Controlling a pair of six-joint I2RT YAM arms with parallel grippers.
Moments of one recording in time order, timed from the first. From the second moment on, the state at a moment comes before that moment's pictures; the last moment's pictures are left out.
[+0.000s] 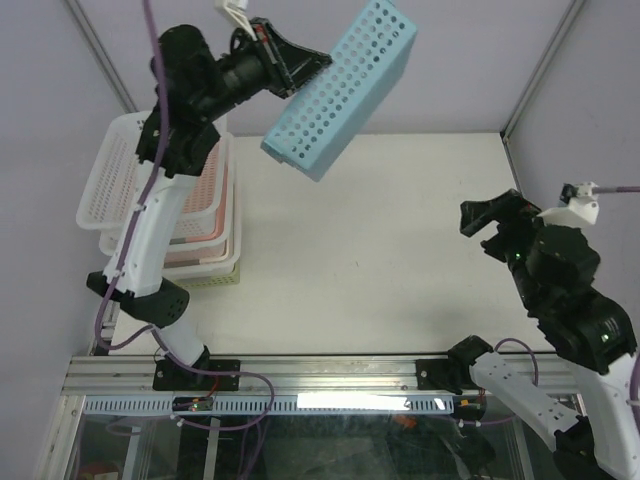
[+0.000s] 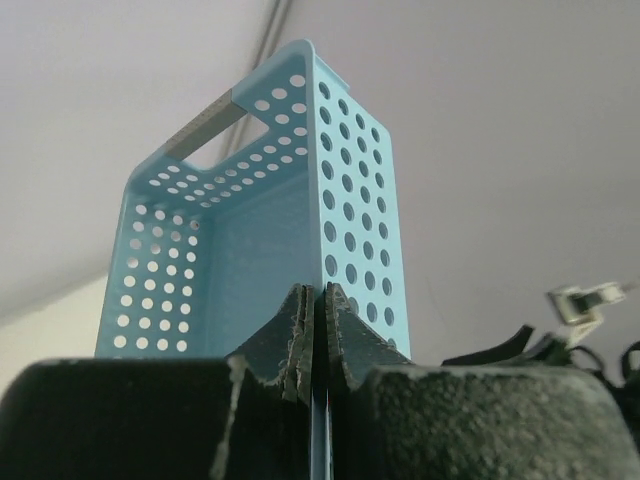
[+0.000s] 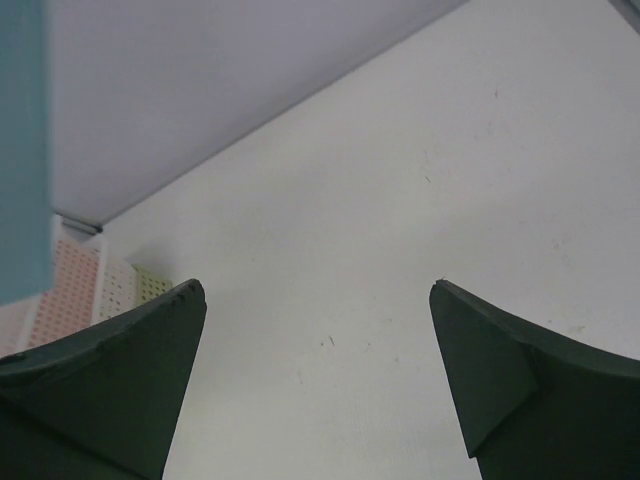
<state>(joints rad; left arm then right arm) -0.50 1.67 2.40 -0.47 0.42 -0.52 0.52 0.67 1.27 -0.94 0.52 0.69</state>
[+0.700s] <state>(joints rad) -0.71 2.06 2.09 -0.13 0.56 -0.89 0.52 0.60 1.37 -0.90 0.54 0.57</state>
